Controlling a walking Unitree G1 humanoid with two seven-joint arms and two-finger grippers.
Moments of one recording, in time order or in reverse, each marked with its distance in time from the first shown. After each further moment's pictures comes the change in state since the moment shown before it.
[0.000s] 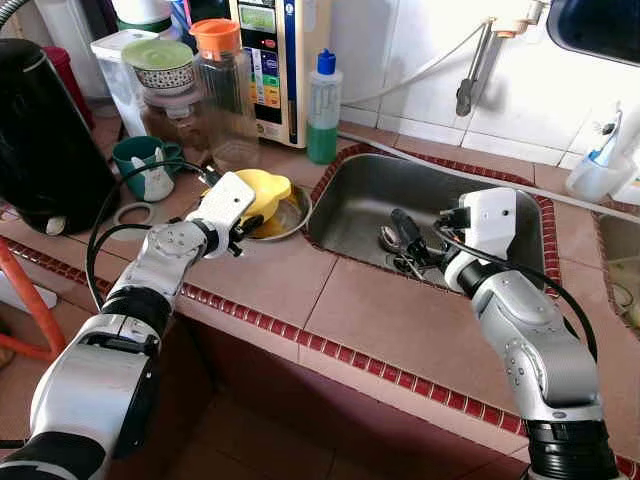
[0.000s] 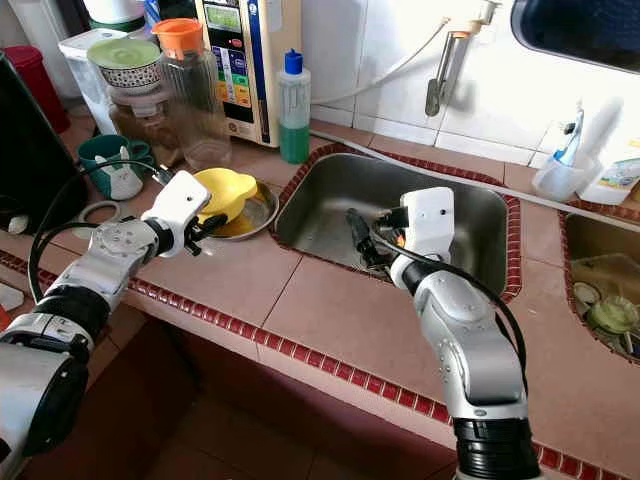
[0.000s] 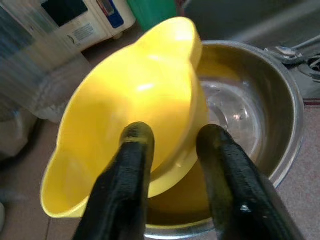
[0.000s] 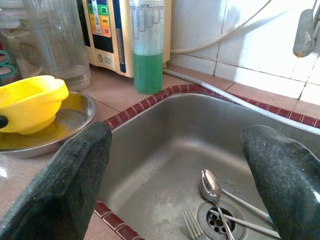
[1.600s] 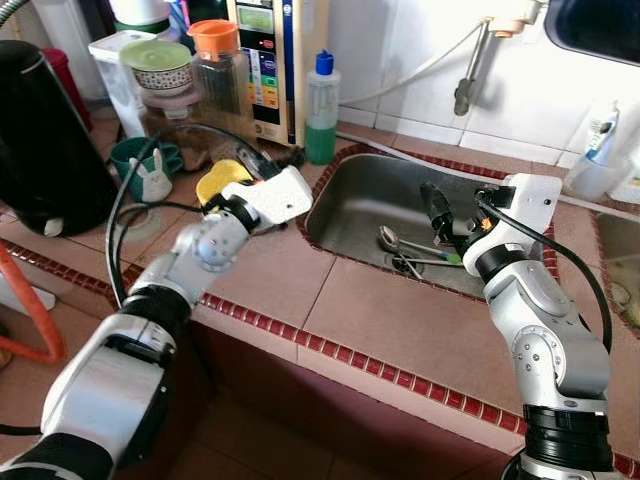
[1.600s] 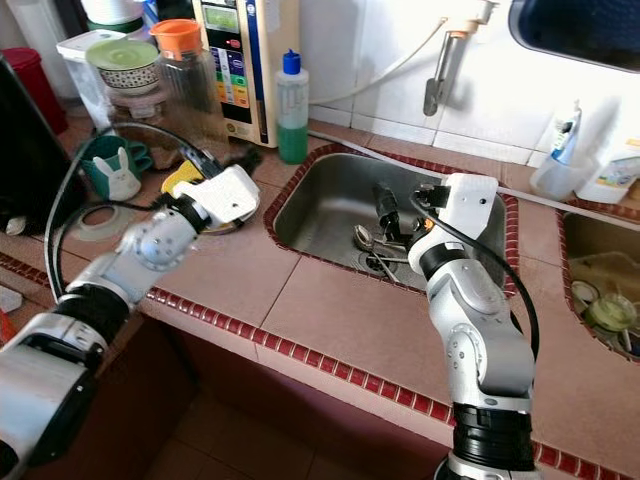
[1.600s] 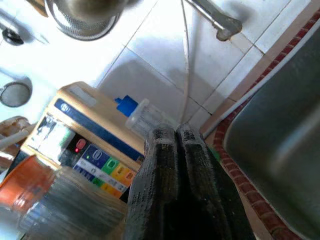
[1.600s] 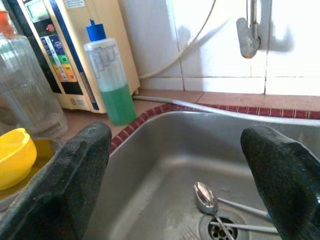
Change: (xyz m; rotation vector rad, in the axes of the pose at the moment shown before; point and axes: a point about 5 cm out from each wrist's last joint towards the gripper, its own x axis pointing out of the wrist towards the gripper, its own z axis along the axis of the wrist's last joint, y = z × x) left arm 0.003 -0.034 0.061 0.488 -0.487 0.204; right arm 0.000 -0.020 0.011 0.209 -0.083 -0.130
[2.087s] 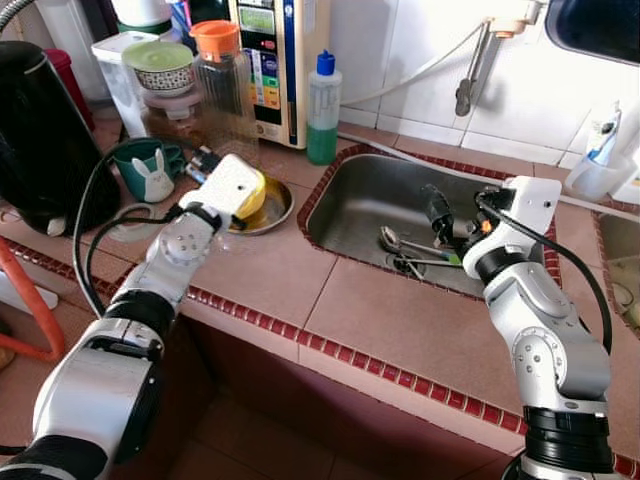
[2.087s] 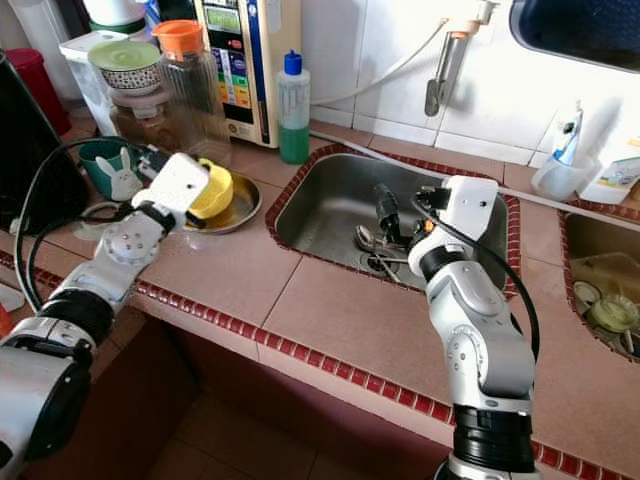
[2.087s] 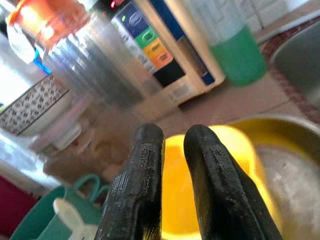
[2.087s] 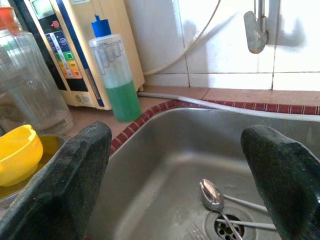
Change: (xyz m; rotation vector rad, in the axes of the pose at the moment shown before) left arm -0.026 0.029 -0.057 -0.275 0.392 0.149; right arm 0.000 0.001 -0.002 0.007 0.008 0.006
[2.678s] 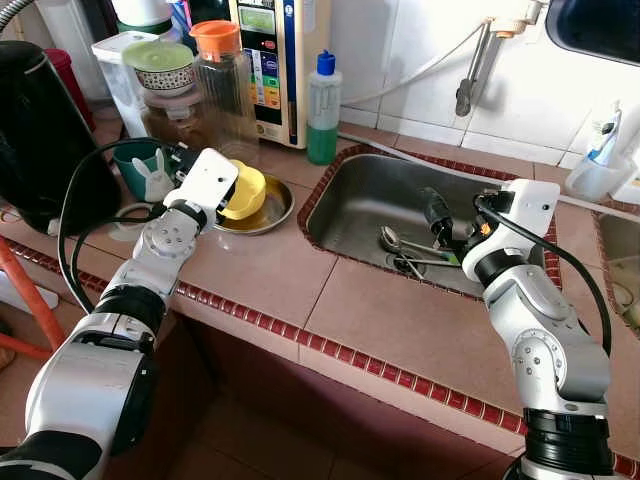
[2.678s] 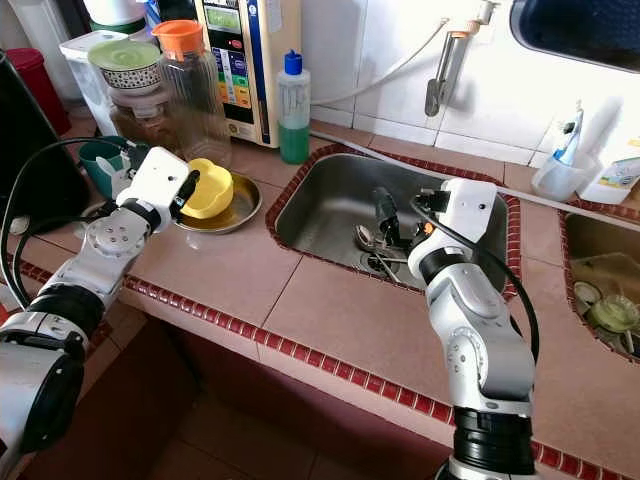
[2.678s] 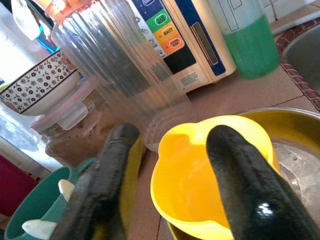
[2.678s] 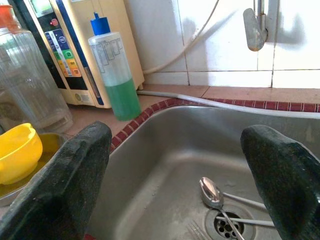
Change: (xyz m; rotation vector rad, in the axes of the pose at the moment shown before) left arm 0.000 0.005 -0.004 -0.038 0.031 0.014; right arm -0.001 0.000 -0.001 0.002 0.005 0.000
